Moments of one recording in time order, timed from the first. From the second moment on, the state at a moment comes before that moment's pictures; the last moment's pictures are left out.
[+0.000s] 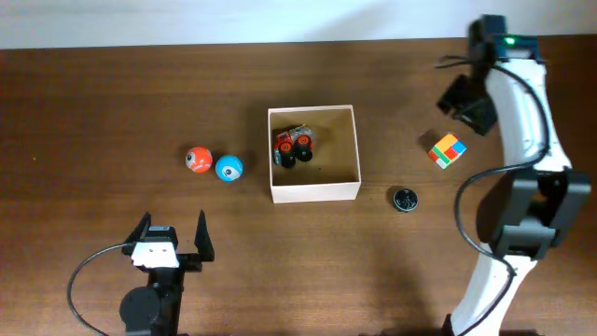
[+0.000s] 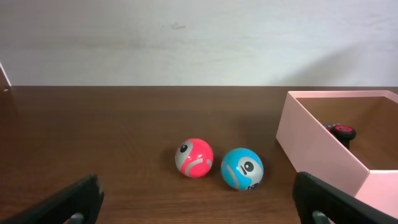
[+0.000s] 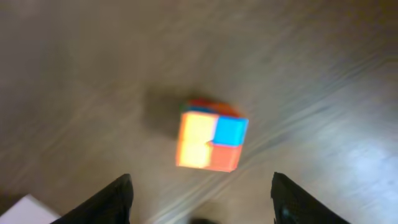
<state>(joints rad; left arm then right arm) 0.04 0.02 0.02 -0.08 0.05 -0.02 -0.13 2.17 2.05 -1.33 0.10 0.63</state>
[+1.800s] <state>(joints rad) 0.04 0.02 0.02 -0.08 0.05 -0.02 0.06 2.17 2.21 -1.38 0.04 0.54</state>
